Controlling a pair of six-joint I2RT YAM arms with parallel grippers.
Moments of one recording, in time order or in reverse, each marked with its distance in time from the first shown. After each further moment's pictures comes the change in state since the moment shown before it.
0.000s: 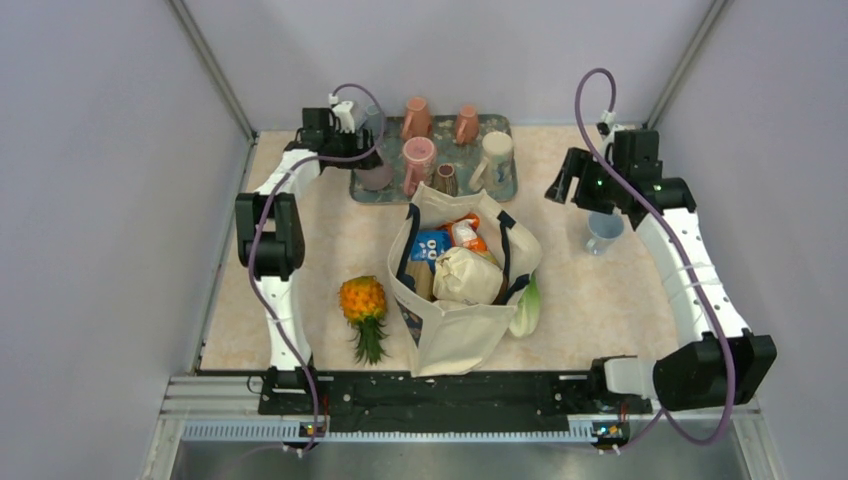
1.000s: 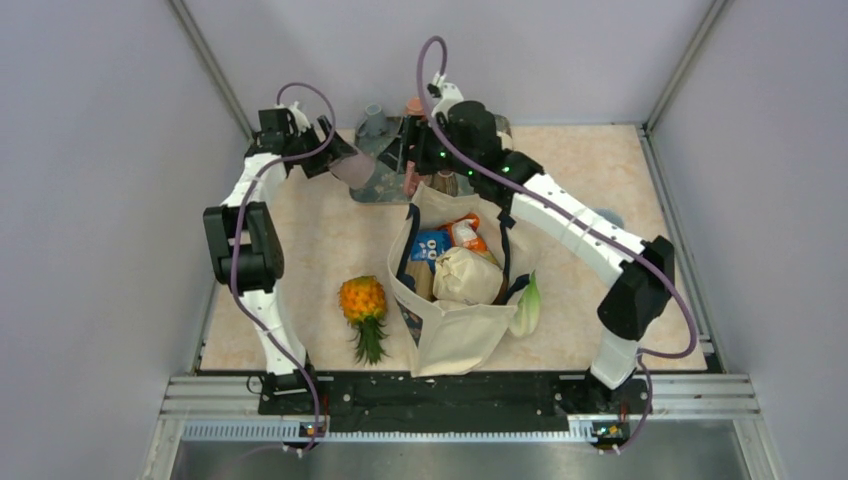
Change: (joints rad) left arm 0.157 -0.156 -0.127 -0.027 0.128 -0.446; right arm 0.676 0.463 0.449 0.533 0.074 0.248
